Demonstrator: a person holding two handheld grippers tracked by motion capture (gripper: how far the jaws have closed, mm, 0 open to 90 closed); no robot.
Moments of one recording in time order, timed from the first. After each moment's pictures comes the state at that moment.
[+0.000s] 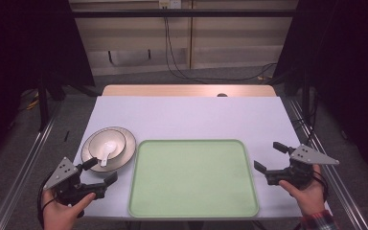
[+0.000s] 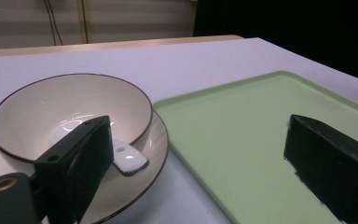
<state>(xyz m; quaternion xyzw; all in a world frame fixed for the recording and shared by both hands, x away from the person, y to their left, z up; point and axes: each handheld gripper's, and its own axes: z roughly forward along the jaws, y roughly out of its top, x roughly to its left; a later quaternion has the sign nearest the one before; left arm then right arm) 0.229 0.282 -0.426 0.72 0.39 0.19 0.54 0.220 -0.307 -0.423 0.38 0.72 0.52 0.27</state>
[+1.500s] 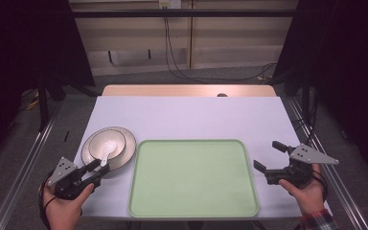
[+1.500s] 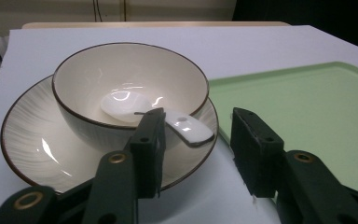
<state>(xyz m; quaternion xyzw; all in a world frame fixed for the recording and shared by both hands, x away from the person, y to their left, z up) 0.239 0.290 -0.442 0.71 0.45 0.22 0.50 0.222 -0.308 -0.424 0.38 0.71 0.52 0.27</state>
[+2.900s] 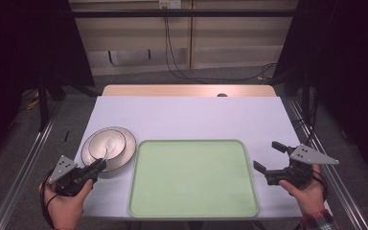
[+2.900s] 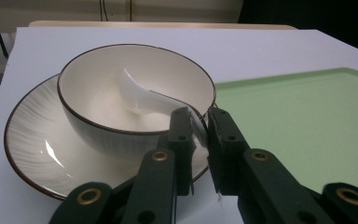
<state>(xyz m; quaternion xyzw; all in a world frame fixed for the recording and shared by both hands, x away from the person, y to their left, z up) 0.244 0.288 -0.442 0.70 0.46 0.22 0.50 0.221 -0.307 -0.424 0.37 0.72 0.53 0.27</state>
